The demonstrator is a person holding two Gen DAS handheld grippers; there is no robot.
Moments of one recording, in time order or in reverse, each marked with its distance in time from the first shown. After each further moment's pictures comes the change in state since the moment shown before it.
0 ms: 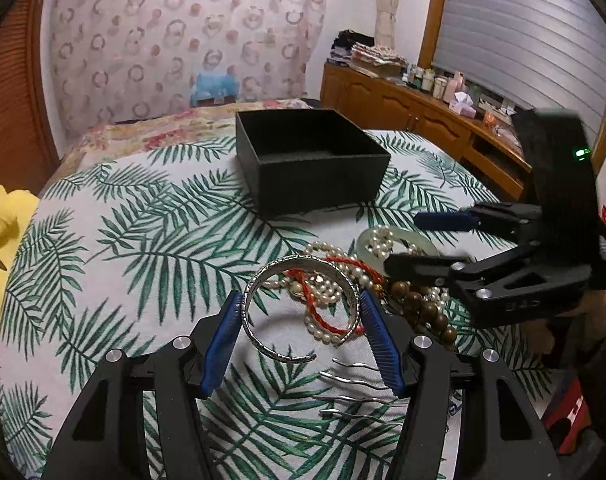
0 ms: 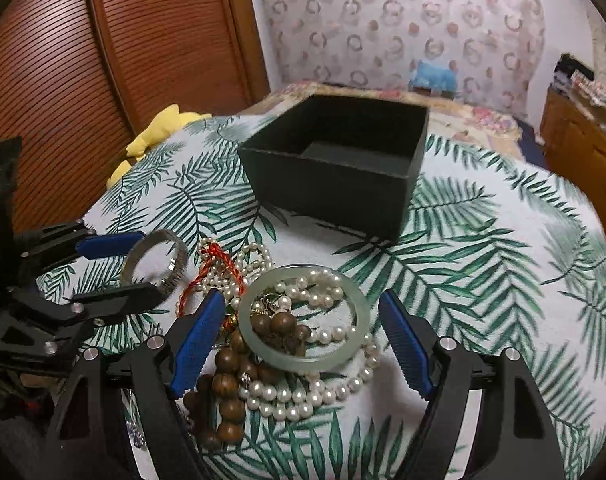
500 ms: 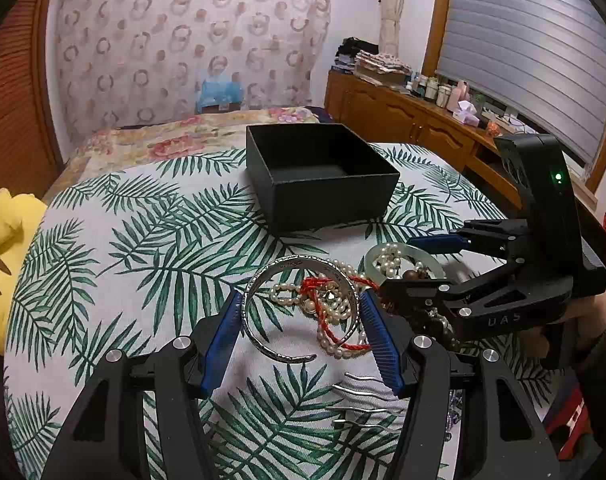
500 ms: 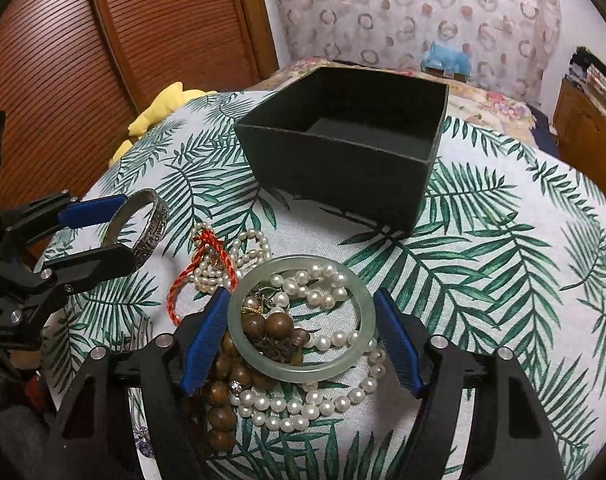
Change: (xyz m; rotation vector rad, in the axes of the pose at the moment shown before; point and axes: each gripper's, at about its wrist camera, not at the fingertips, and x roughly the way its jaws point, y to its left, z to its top) left arm -0.005 0.007 0.010 -0.007 -0.021 0.009; right arm 0.017 -0.001 0.007 -0.032 0.069 0.015
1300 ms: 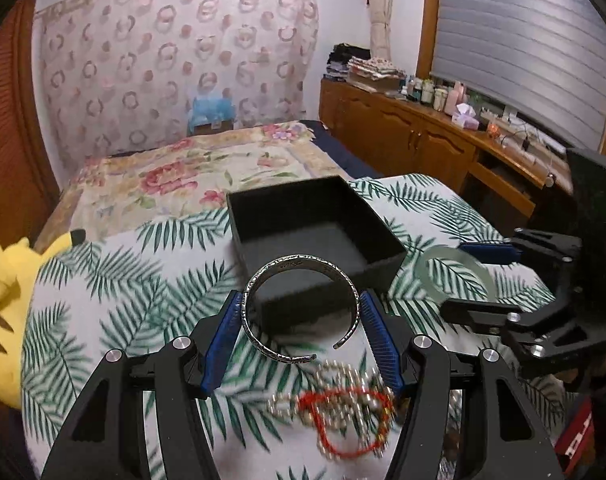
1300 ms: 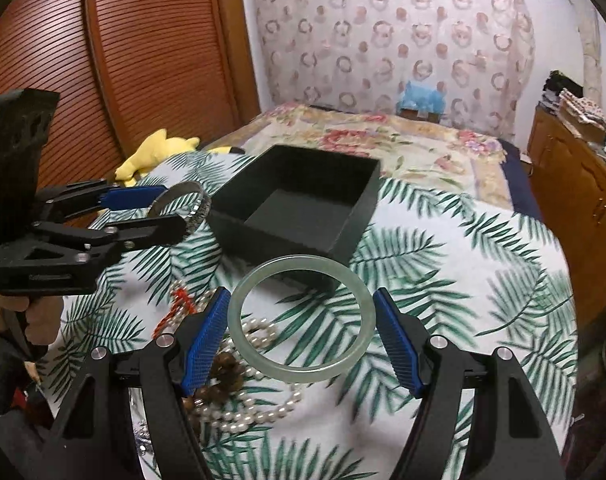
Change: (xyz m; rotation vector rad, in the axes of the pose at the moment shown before) left arm 0.037 -0.012 0.077 0.073 -0.024 0.022; right arm -0.063 -0.036 0.018 0.006 -0.170 -0.091
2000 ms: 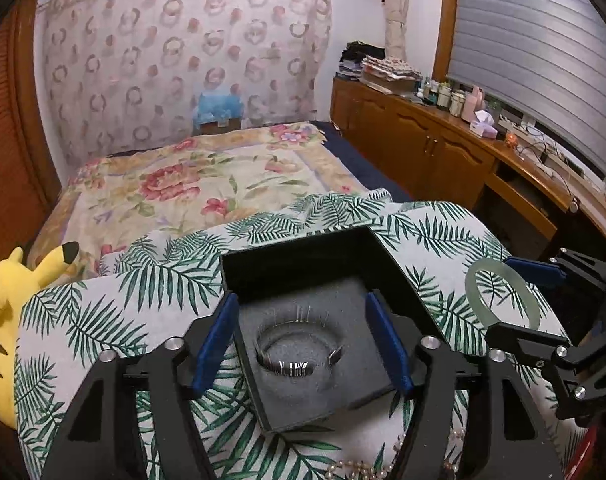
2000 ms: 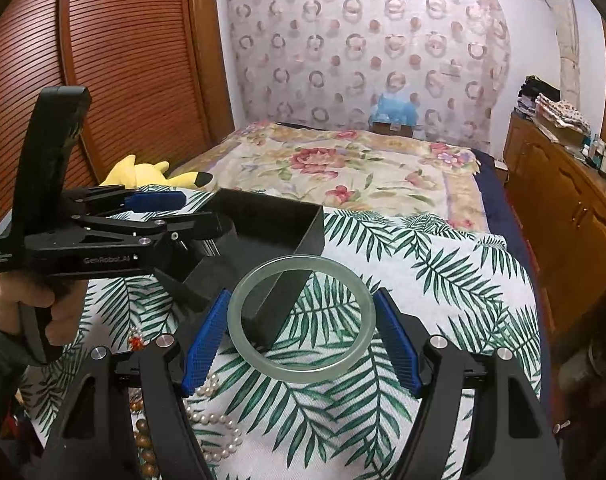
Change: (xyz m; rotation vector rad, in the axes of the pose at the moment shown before) left arm 0.049 0.013 0.050 -0.043 0.005 0.018; right arm 0.006 -0.033 0.032 0.032 -0.042 -0.075
